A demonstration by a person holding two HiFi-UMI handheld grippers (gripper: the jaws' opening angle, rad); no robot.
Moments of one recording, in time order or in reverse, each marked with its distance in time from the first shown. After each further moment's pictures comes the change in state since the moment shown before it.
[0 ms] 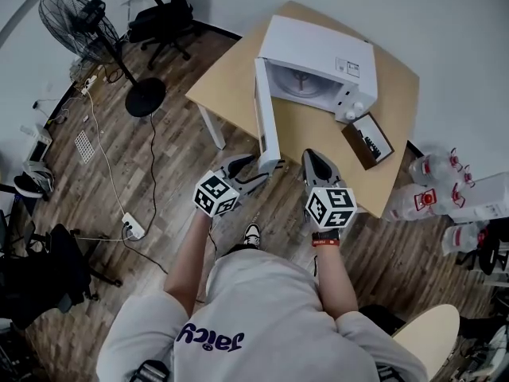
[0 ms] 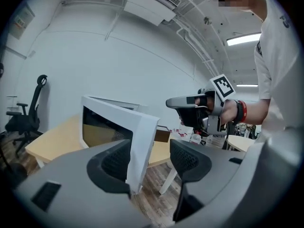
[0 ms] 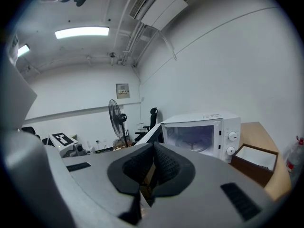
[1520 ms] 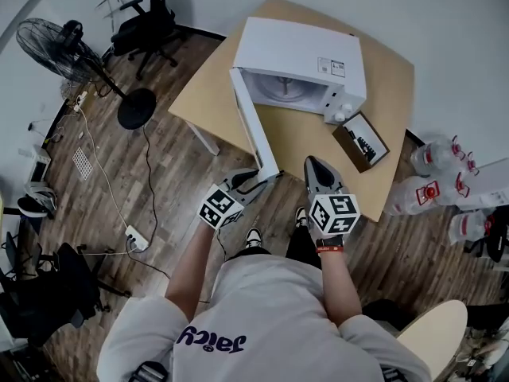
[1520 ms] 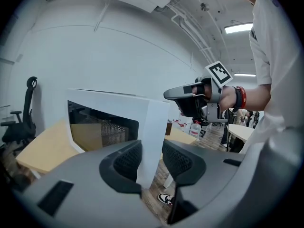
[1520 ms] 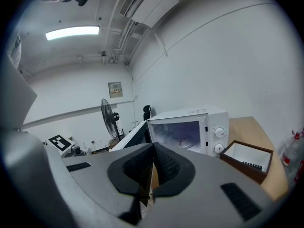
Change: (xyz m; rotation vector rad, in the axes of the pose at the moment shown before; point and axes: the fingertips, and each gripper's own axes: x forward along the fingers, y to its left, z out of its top) left arm 0.081 0.009 -0.008 0.069 0.109 -0.017; right arm 0.014 -0.086 -0.004 0.050 0.036 -0.047
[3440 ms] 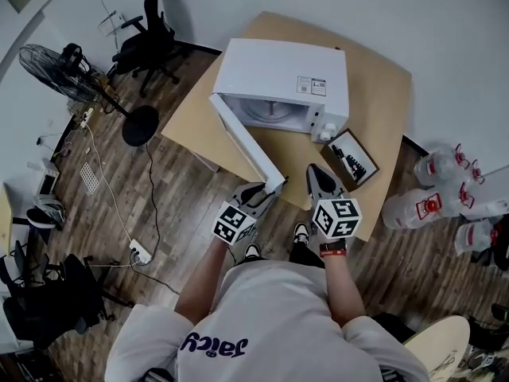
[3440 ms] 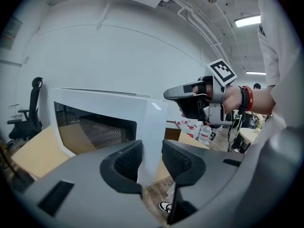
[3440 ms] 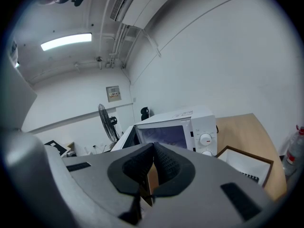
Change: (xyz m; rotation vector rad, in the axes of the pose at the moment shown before) left arm 0.098 -0.017 0.041 -0.044 0.016 0.111; right arm 0.005 -0.104 0.025 0.058 -0.009 0.035
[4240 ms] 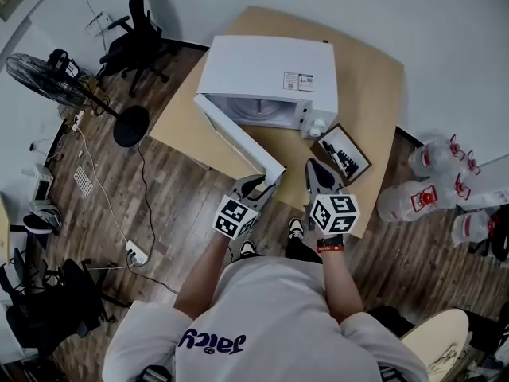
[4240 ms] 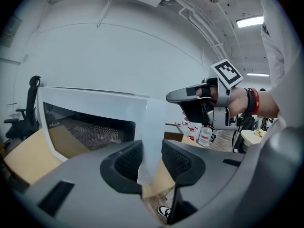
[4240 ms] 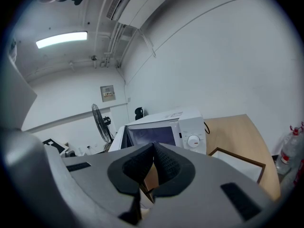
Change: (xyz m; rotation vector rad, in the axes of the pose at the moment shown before) left arm 0.043 0.000 0.019 -0.006 -0.011 -0.005; right arm 0.002 -0.039 0.005 0.010 -0.004 -0.064
